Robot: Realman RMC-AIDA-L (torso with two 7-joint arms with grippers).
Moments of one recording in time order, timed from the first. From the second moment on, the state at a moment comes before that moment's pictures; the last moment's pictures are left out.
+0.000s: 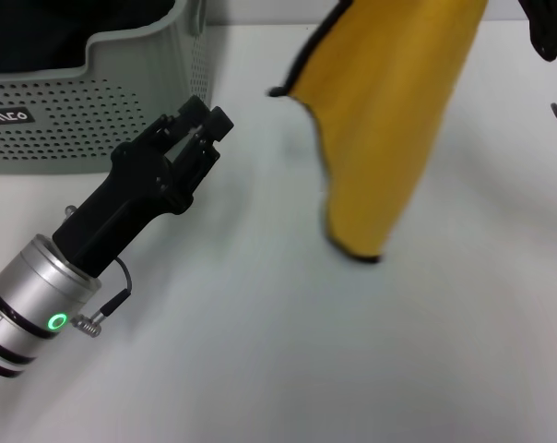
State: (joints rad) left arm -0.47 -2.11 0.92 -0.07 1.05 1.73 -0.78; right arm 0.53 2.01 -1.64 -0.42 -0.32 -1.72 0.91
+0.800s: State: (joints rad) left arm -0.52 -2.11 0.91 -0.08 1.23 1.67 -0.70; right arm 0.54 2.01 -1.64 -0.43 -0.32 -1.75 0.91
